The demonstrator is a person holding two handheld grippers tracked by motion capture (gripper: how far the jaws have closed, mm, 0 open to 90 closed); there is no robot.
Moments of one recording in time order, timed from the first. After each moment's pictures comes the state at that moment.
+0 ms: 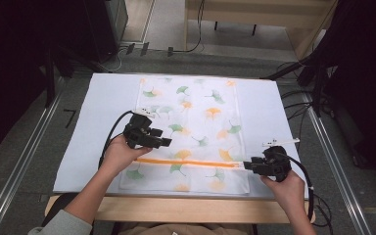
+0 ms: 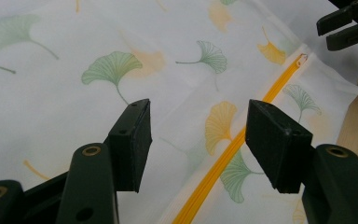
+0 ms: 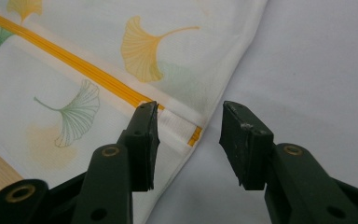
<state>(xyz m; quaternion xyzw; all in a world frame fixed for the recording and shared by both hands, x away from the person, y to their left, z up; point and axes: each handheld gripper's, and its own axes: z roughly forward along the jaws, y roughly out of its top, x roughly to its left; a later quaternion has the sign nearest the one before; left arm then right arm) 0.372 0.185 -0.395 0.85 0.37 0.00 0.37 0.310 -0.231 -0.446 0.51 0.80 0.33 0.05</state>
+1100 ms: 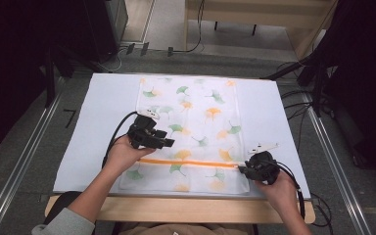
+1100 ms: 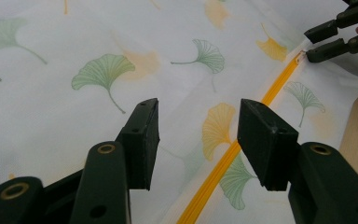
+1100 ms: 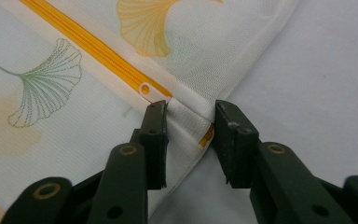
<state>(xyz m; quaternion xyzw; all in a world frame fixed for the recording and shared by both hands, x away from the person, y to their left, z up) 0.372 0.176 -0.399 0.86 0.36 0.01 0.37 0.307 -0.202 -0.463 0.45 0.85 0.26 0.10</state>
